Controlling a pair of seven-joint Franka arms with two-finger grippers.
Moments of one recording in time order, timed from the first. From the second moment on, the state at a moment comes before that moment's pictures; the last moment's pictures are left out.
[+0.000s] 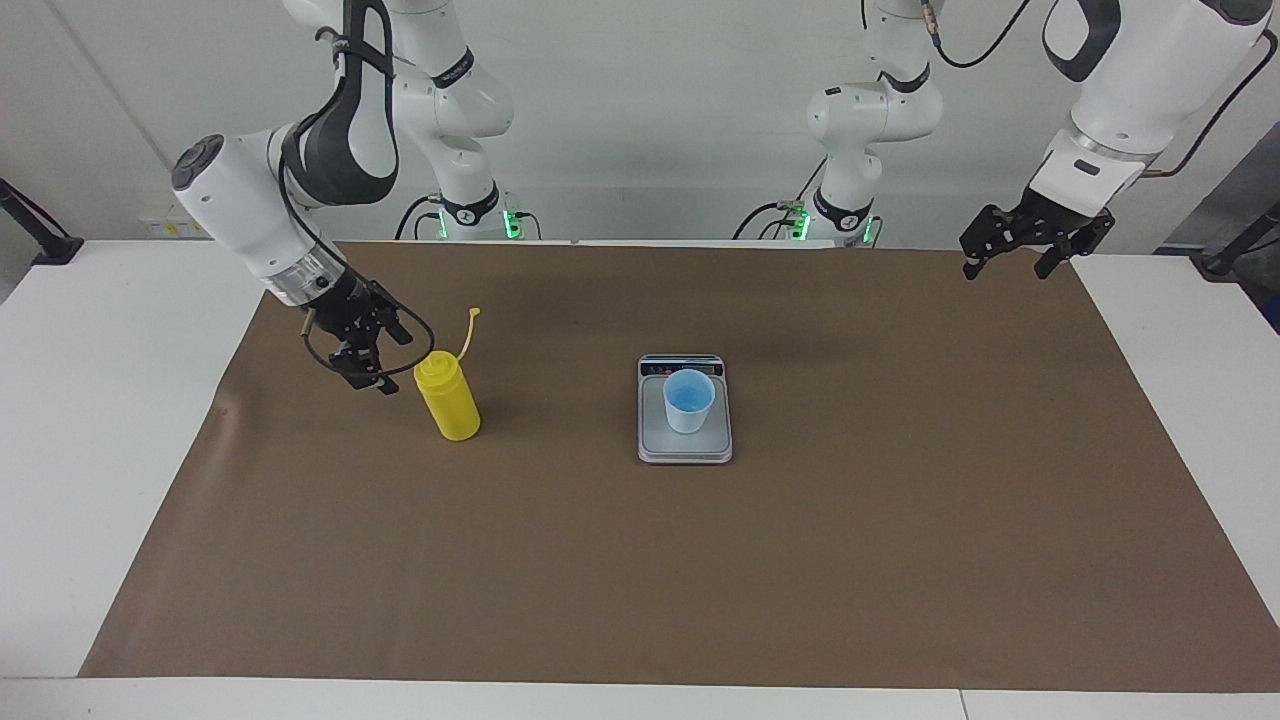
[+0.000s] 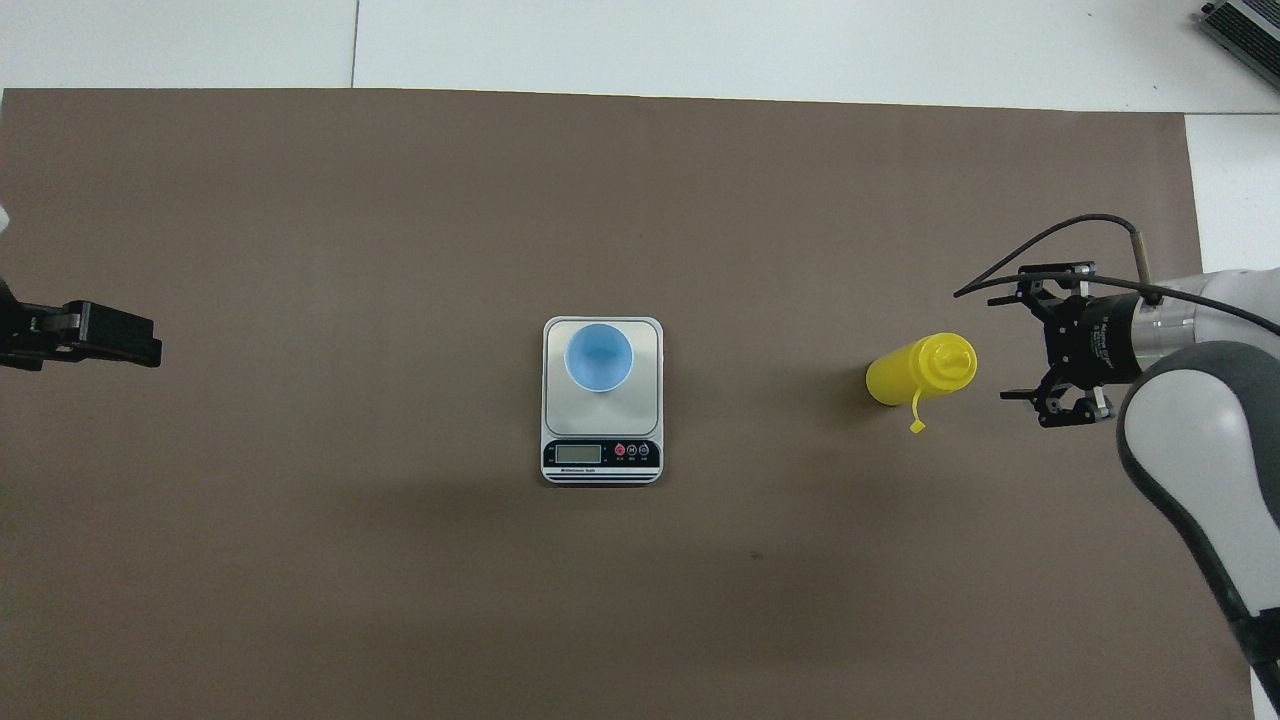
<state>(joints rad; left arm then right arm) 0.03 -0.07 -0.09 -1.66 -0.02 1.57 -0.02 -0.06 -0.05 0.02 -2.05 0.28 2.09 1.17</state>
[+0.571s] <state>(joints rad) 0.03 -0.07 -0.09 -1.66 -0.02 1.57 -0.02 0.05 -0.13 0.02 -2.05 0.13 2.00 0.54</state>
